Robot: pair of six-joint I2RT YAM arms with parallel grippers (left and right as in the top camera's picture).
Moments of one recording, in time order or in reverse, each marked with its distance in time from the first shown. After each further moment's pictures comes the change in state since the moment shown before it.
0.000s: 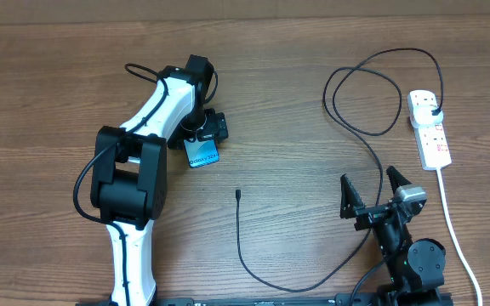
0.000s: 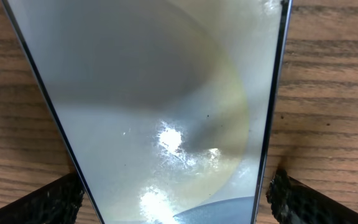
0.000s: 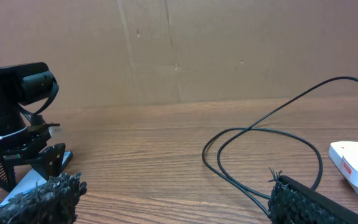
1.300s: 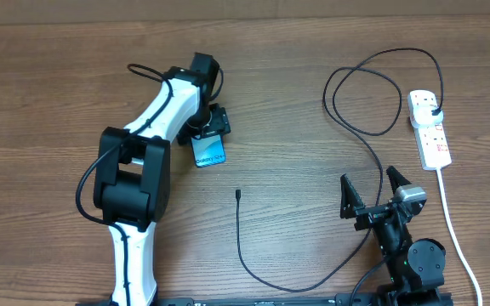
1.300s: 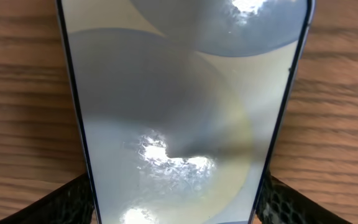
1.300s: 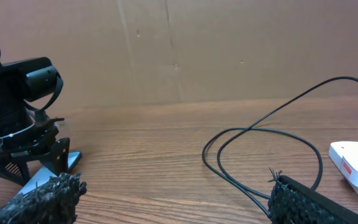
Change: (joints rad) left arm -0.037 -0.008 -0.005 0.077 0.000 -0.080; right arm 0.000 0.000 0.000 0.000 0.000 0.000
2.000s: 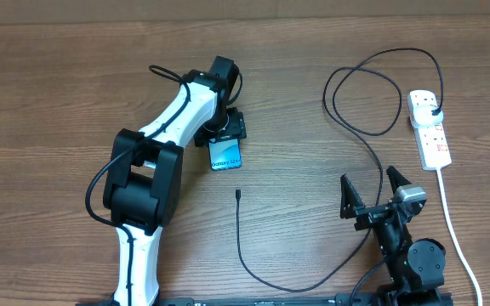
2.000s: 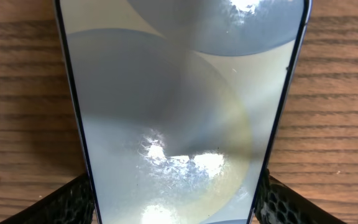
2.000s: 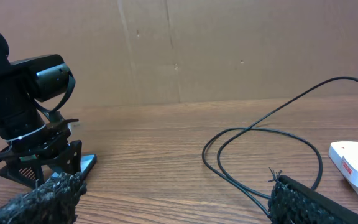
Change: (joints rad) left arm -0.077 0.000 0.007 0.002 0.052 0.002; right arm 0.000 0.000 0.000 0.000 0.000 0.001
